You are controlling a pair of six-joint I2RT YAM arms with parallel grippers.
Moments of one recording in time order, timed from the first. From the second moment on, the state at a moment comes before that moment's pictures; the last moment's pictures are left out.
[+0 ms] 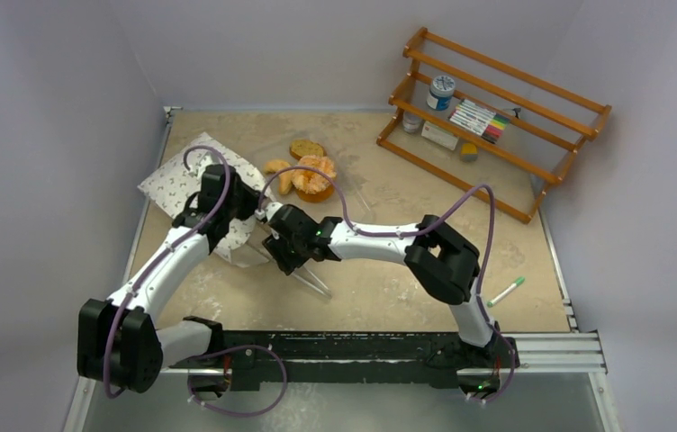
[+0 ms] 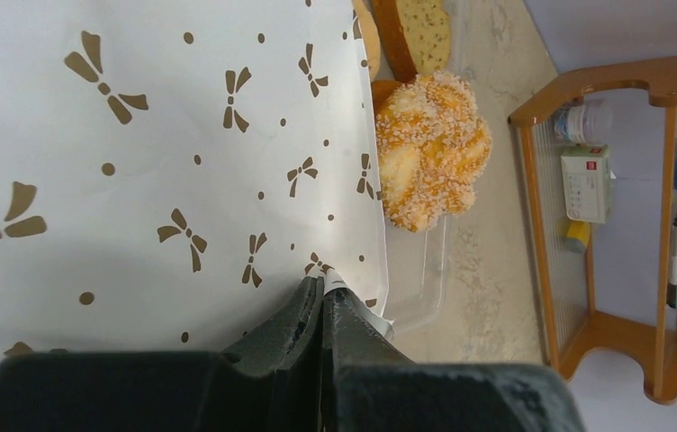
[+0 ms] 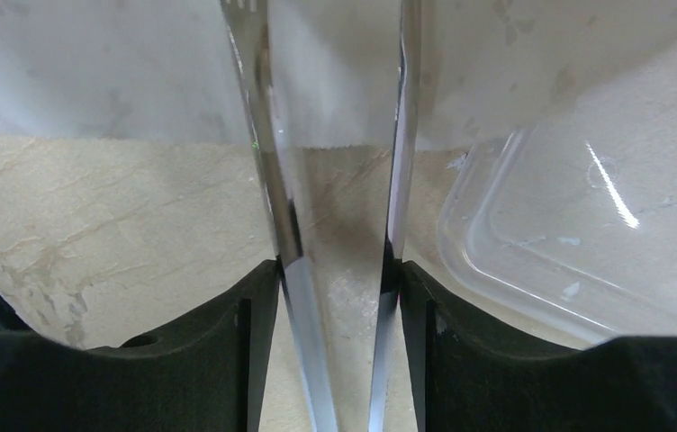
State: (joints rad) left arm -0.25 1.18 0.81 -0.26 -0.03 -0.99; right arm 1.08 2.05 1.47 -0.33 0.05 0.28
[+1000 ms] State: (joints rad) left arm -0.28 1.10 0.69 -0.24 -0.04 -1.01; right arm 1.03 1.84 1.36 -0.24 0.09 0.31
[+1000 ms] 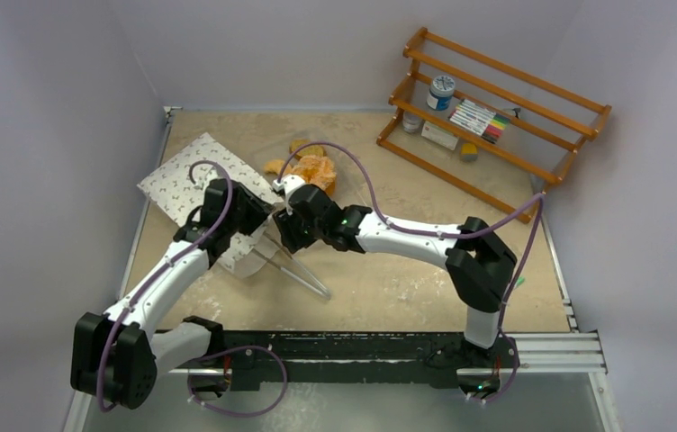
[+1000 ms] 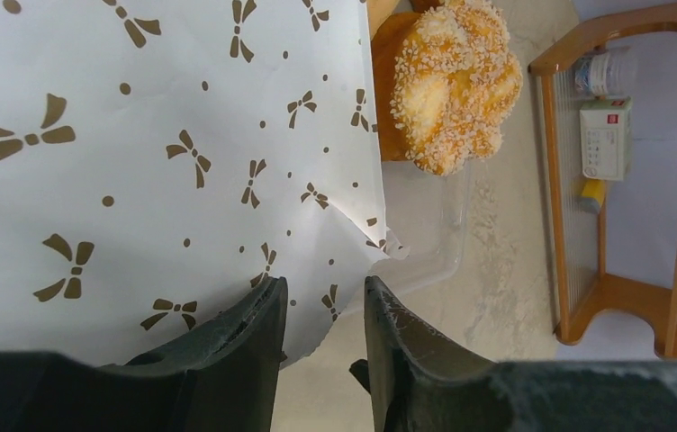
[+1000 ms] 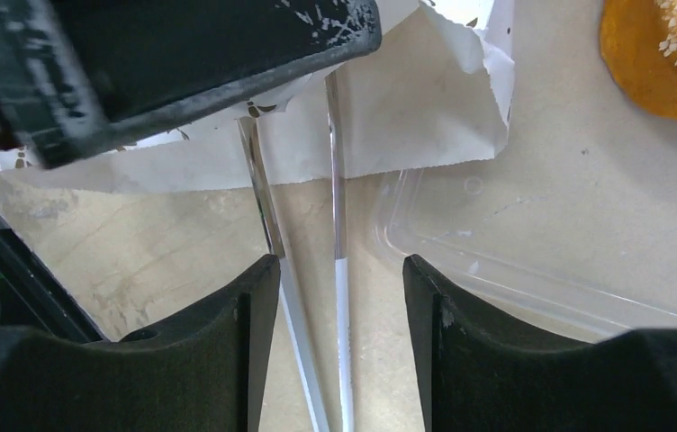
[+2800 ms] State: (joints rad) left arm -0.28 0.79 0.81 -0.49 -0.07 -1.01; right arm 1.17 1.98 1.27 -0.23 0.30 0.43
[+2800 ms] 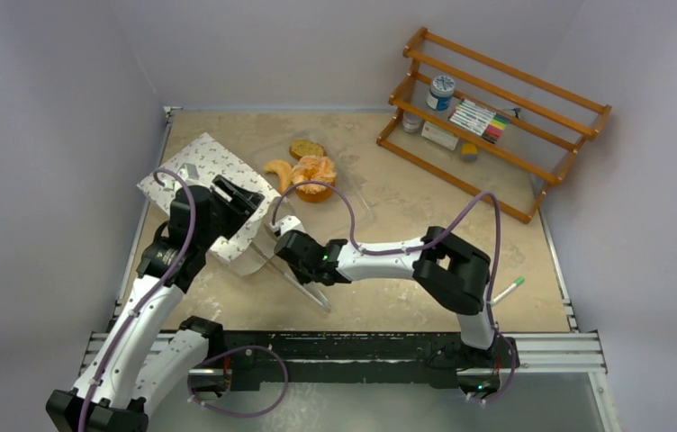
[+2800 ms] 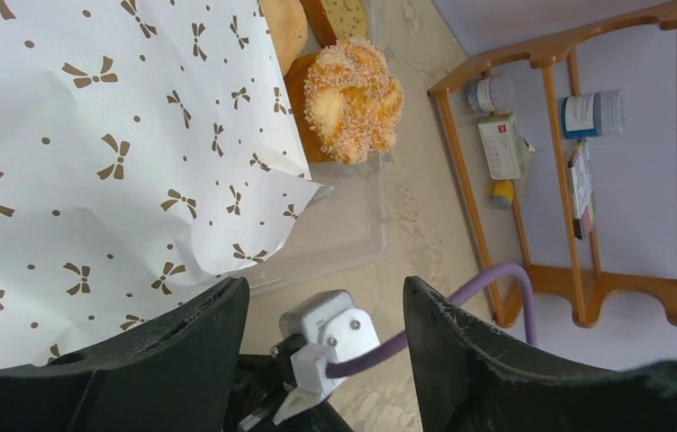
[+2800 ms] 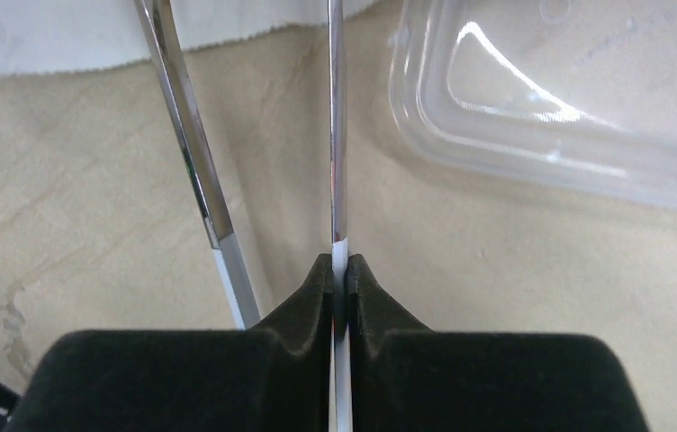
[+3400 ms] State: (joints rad) left arm -0.28 0.77 0.83 -0.62 0.01 -0.96; right arm 1.27 1.72 1.22 -0.54 0.51 0.61
